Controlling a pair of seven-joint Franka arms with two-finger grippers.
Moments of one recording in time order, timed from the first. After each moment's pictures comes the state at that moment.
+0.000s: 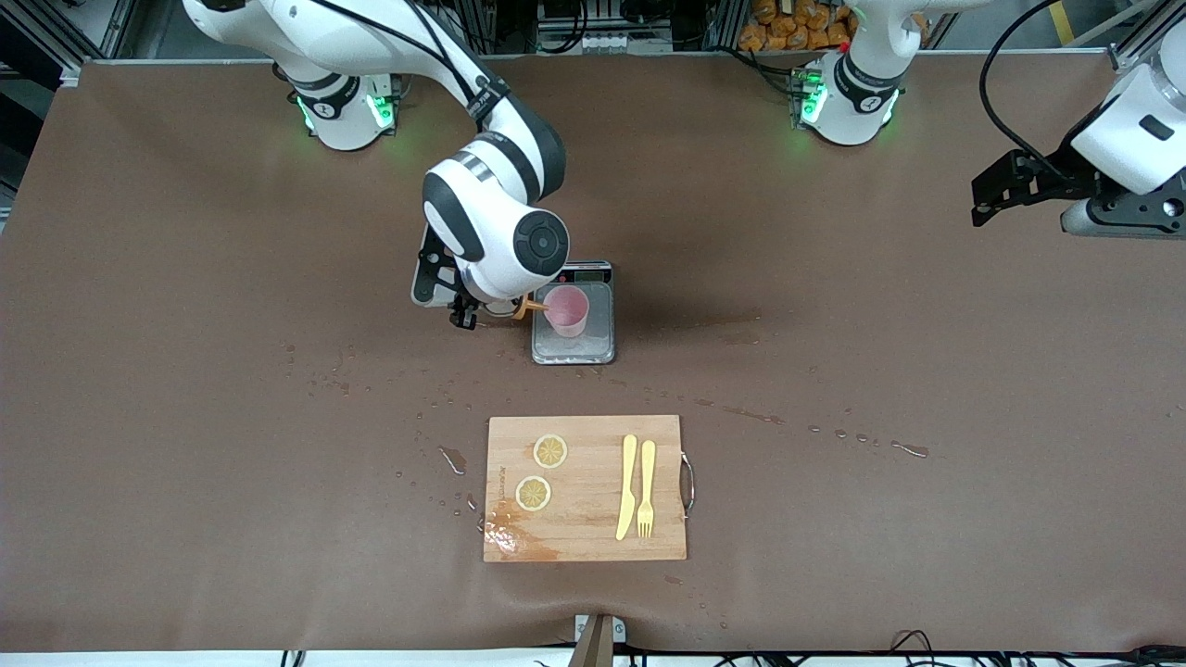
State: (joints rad) left arm -0.01 -0.02 -0.14 -1.54 0.01 1.49 -0.06; right arm 0.64 0.56 0.06 -1.49 -0.26 1.54 2.45
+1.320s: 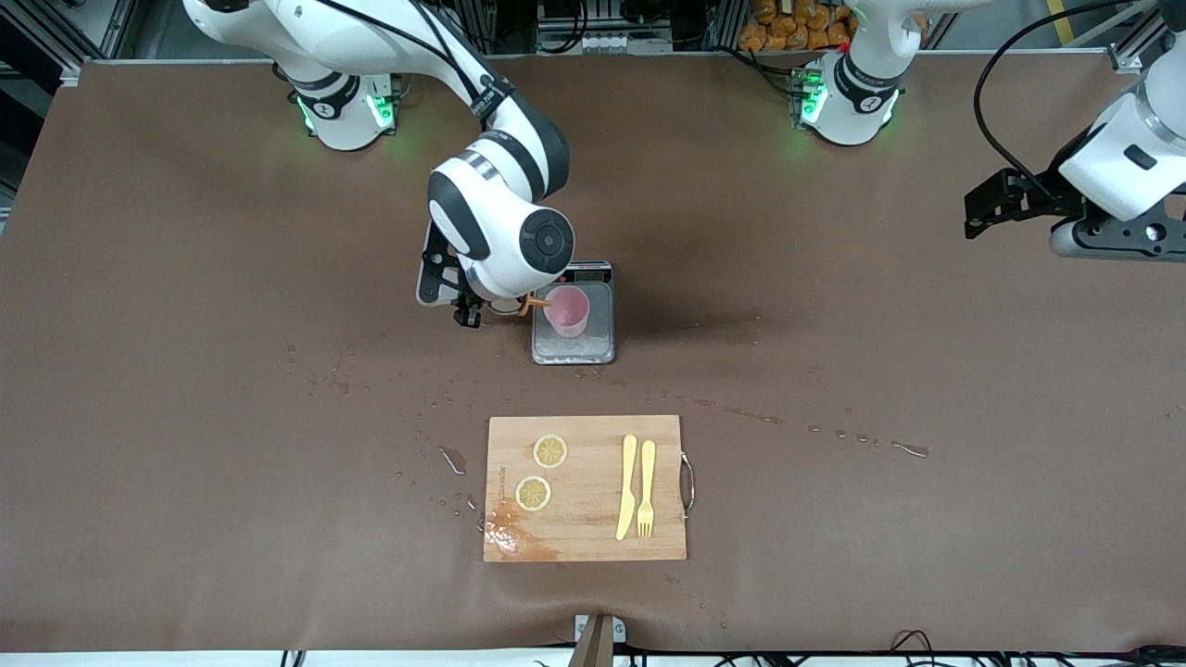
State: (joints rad) left arm 0.00 0.01 -0.14 -1.53 0.01 1.49 -0.06; right arm 0.65 0.56 0.05 -1.48 -0.26 1.54 2.41
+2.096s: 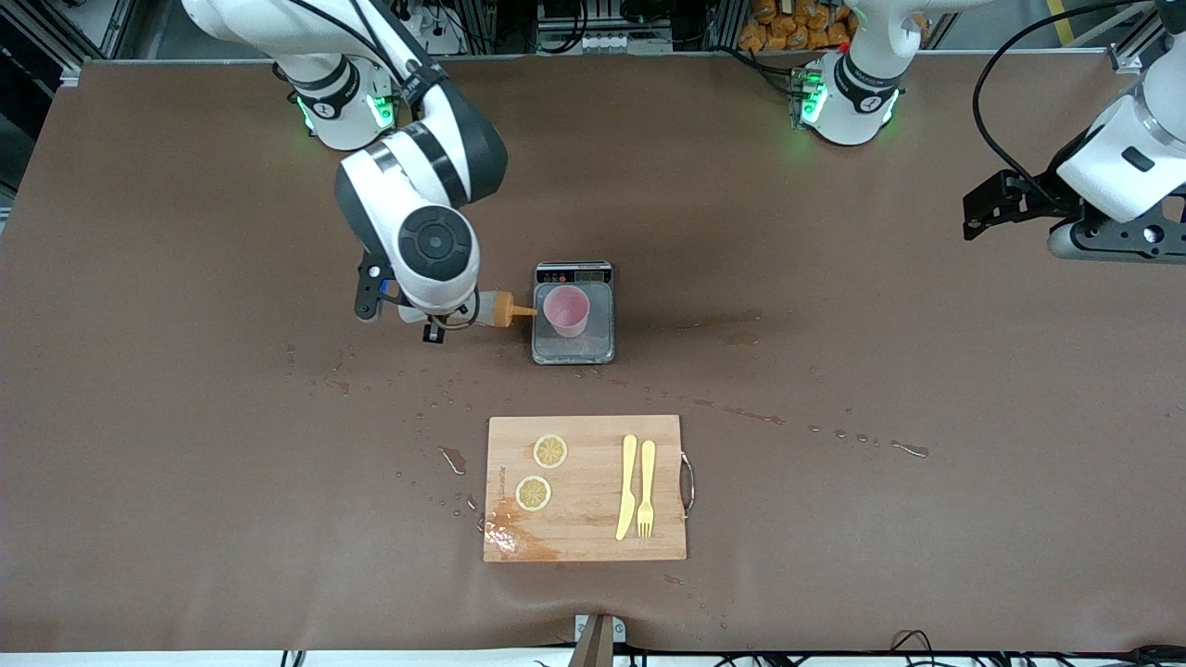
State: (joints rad) left arm -0.01 0.02 -0.15 -1.53 0.01 1.49 -0.06; right arm 0.51 0.42 0.05 -1.57 -0.09 1.69 2.25
